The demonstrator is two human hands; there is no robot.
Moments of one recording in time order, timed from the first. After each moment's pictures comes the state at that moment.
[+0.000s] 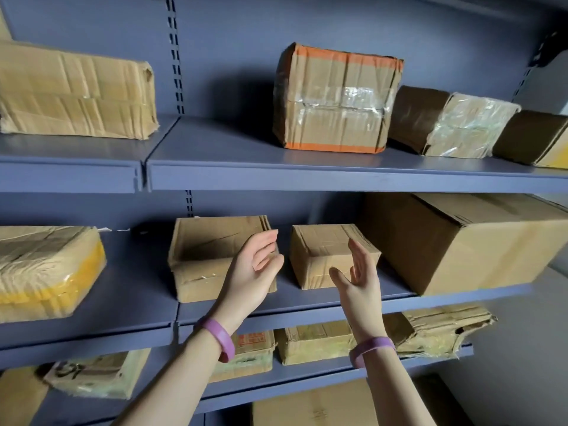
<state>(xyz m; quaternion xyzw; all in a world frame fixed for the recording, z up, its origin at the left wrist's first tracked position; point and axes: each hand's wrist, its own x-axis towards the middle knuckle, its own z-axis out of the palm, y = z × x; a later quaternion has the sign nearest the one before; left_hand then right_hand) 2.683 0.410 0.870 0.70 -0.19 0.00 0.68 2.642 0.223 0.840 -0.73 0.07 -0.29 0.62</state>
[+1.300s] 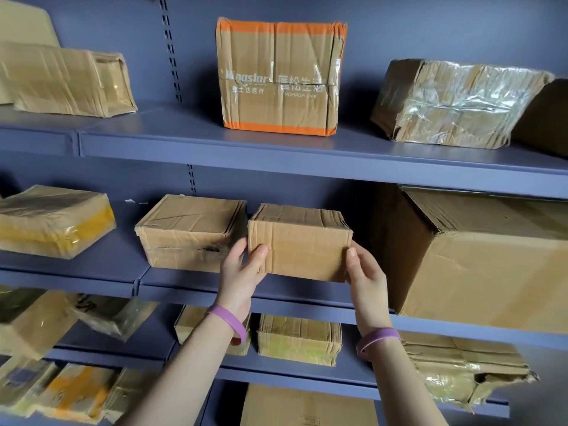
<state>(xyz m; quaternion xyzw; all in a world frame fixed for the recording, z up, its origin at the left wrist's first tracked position) 2.667 0.273 0.828 0.61 0.06 0.09 0.78 2.666 0.072 0.815 -0.67 -0.01 -0.18 0.72</state>
